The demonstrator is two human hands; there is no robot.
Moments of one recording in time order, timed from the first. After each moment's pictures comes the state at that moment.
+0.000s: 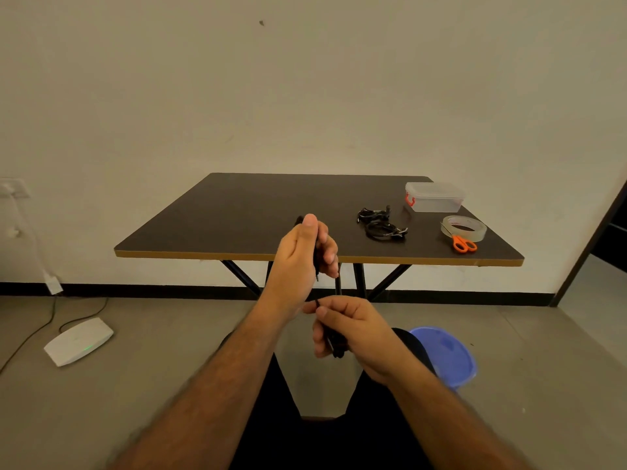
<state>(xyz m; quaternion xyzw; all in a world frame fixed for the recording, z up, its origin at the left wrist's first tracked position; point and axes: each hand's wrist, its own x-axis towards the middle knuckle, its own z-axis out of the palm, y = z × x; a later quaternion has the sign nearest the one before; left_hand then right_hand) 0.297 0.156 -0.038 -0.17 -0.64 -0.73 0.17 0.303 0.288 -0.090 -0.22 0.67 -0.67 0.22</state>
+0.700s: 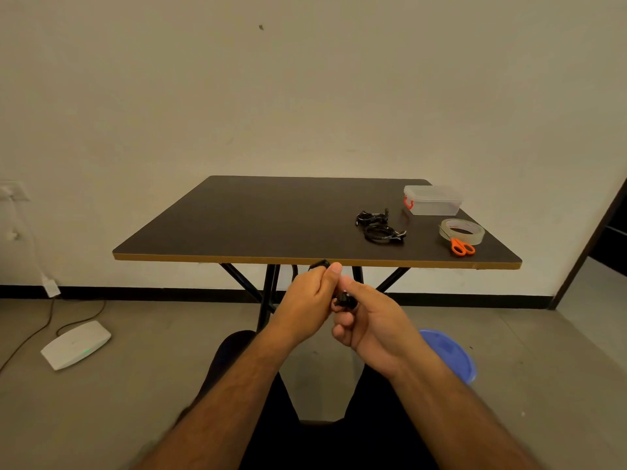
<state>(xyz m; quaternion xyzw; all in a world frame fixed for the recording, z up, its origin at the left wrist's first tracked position) 0.286 0.158 -0.084 -0.09 -0.84 -0.51 0.13 0.304 0.291 -0.066 -0.04 0.48 -0.84 0.24</state>
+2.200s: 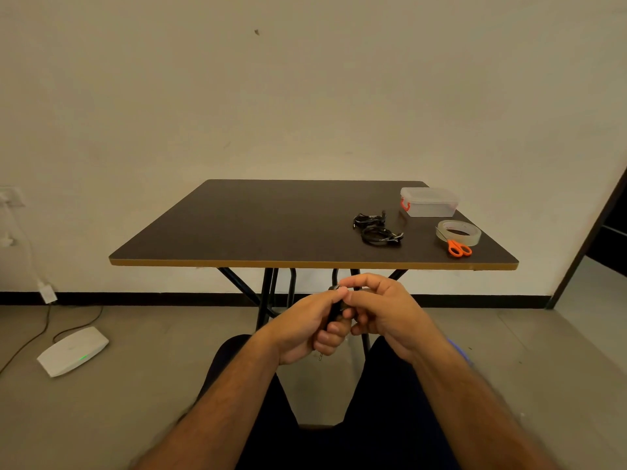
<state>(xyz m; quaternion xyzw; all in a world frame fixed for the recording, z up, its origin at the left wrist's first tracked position) 0.299 0.155 -0.080 -0.09 -0.64 -0.72 -0.25 0.275 0.322 -0.069 -0.14 0.71 -0.68 0.14</state>
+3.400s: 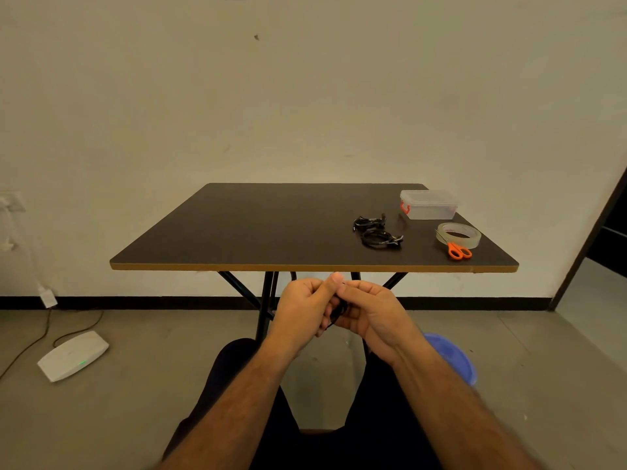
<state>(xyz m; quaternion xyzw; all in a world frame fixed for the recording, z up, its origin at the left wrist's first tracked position) 0.296 0.163 -0.080 -0.02 -0.76 -0.64 0.10 0.267 0.300 -0.084 -0.14 0.57 -0.79 0.17</state>
